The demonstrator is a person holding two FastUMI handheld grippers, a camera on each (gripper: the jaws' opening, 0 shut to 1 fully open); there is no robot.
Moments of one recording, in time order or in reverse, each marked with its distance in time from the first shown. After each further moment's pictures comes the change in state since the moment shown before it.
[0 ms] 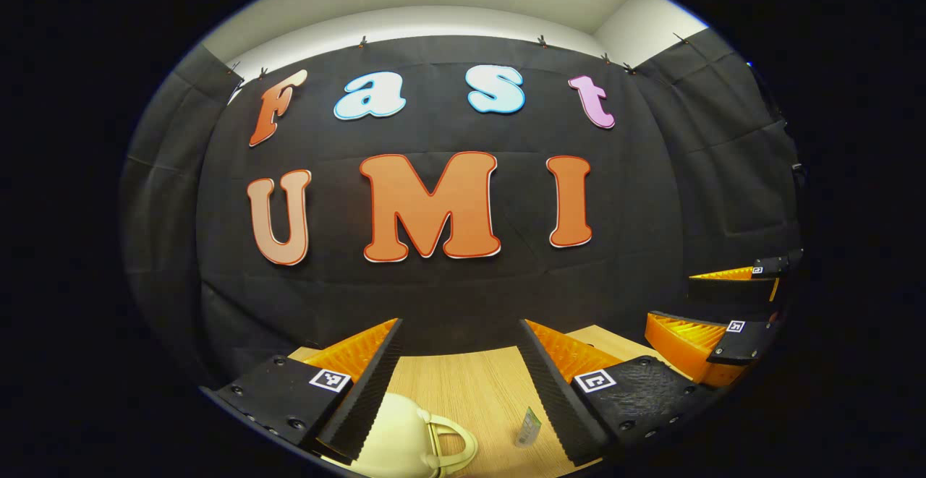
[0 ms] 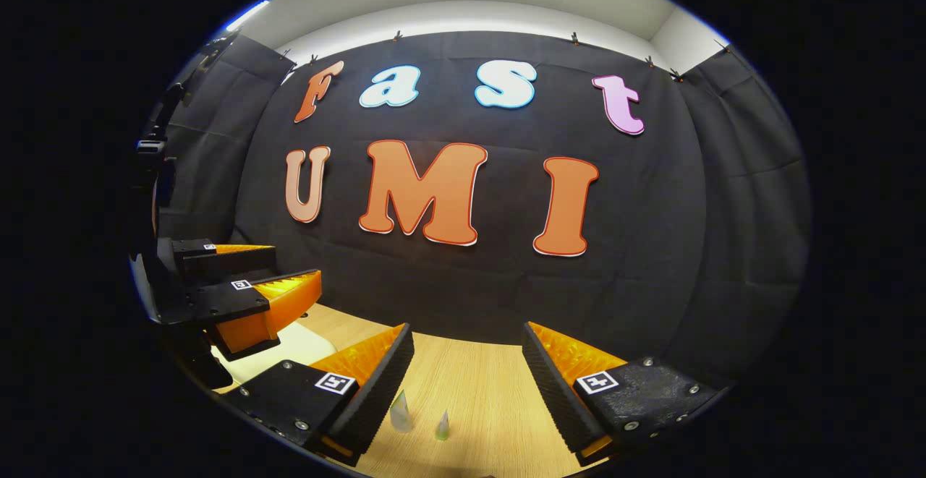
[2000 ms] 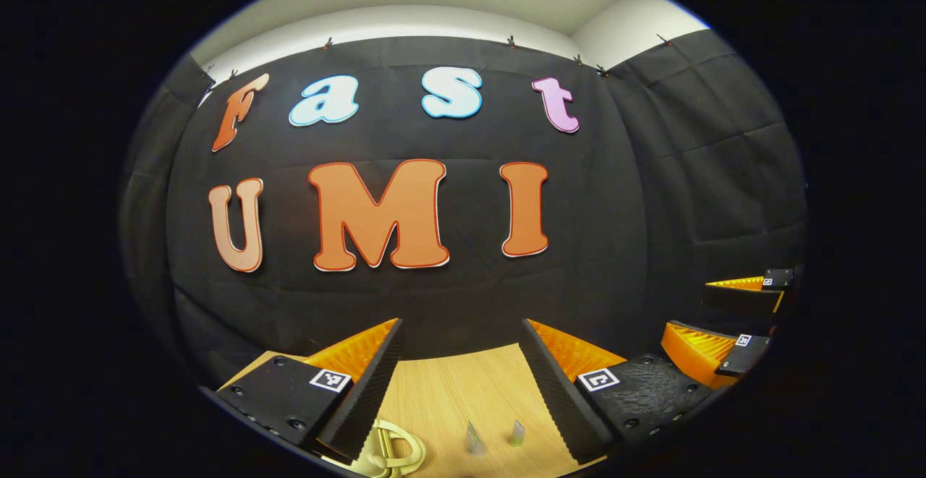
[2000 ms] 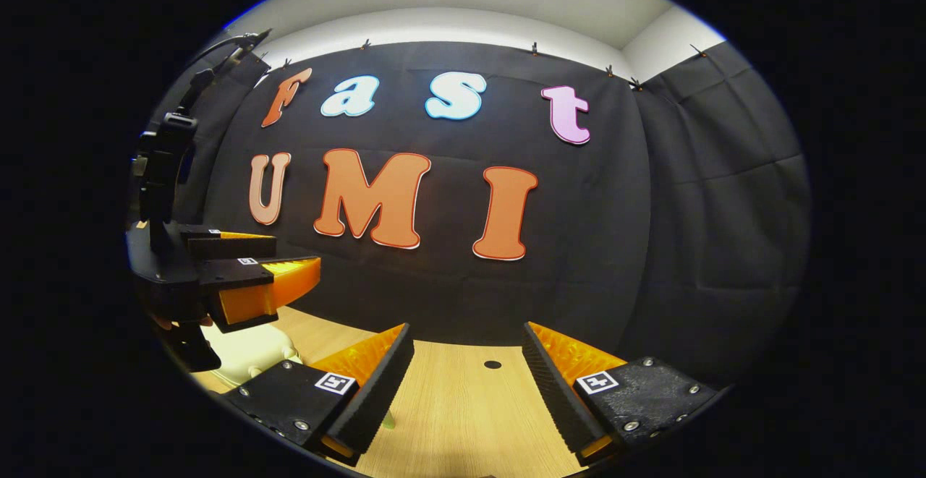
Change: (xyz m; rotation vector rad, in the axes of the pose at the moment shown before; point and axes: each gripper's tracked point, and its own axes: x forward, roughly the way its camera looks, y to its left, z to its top) left arm 0.006 -0.081 0.034 -0.003 -0.007 -0.109; right arm -0.047 -0.086 0.003 -0.006 -0.030 -0.152
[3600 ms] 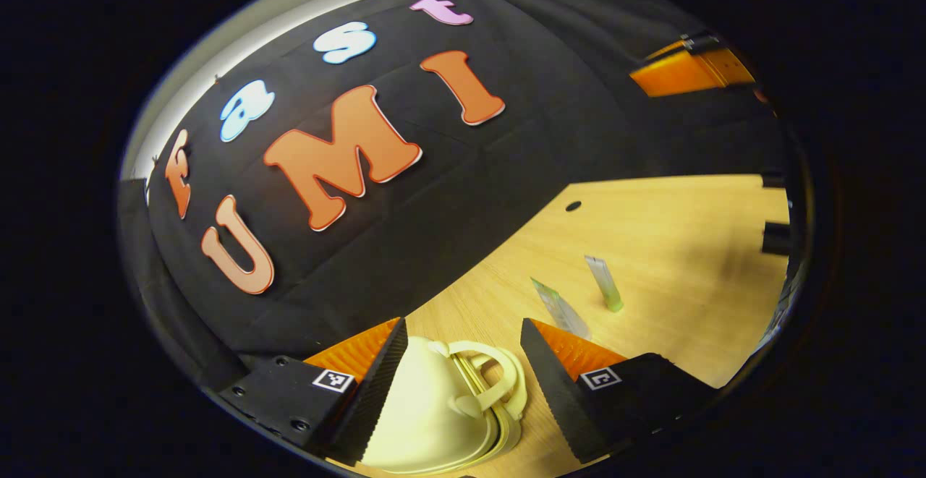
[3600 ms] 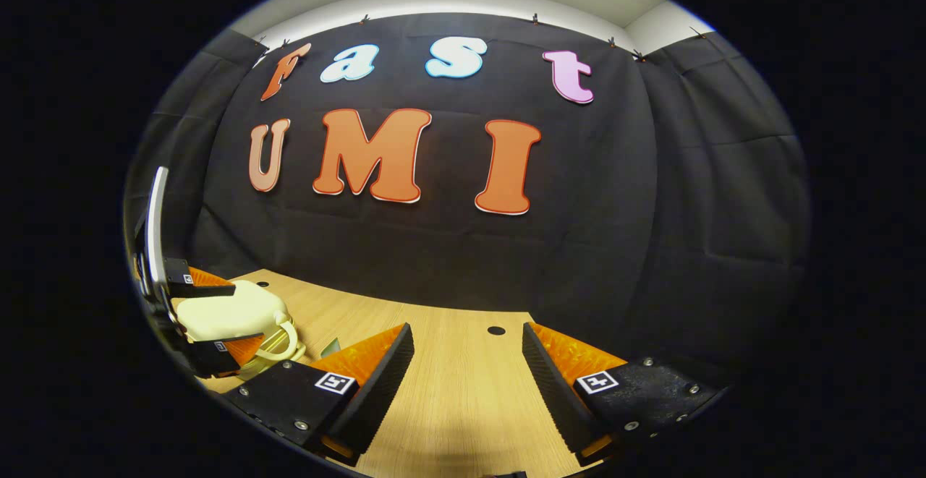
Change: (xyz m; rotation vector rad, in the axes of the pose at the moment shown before) left arm -0.034 0.047 -0.229 0.599 0.331 -0.037; right arm 0.009 0.006 -0.086 -0.002 0.146 0.033
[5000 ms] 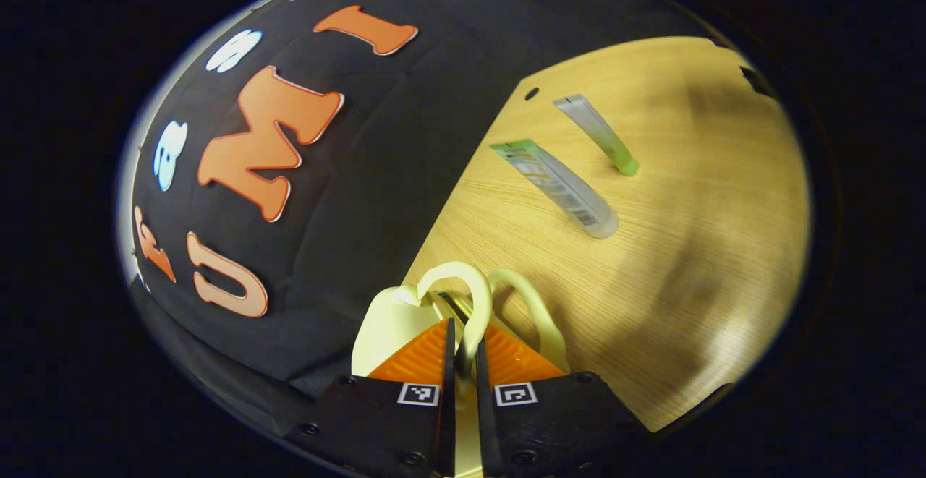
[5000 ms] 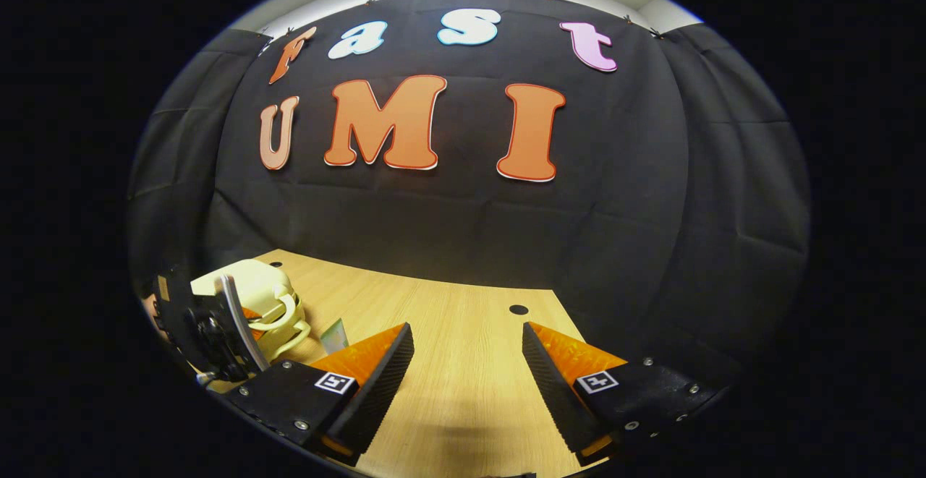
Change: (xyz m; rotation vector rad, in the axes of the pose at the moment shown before) left arm 0.068 -0.006 -0.077 0.280 0.210 0.016; right arm 0.034 0.015 -0.029 0.005 0.098 0.083
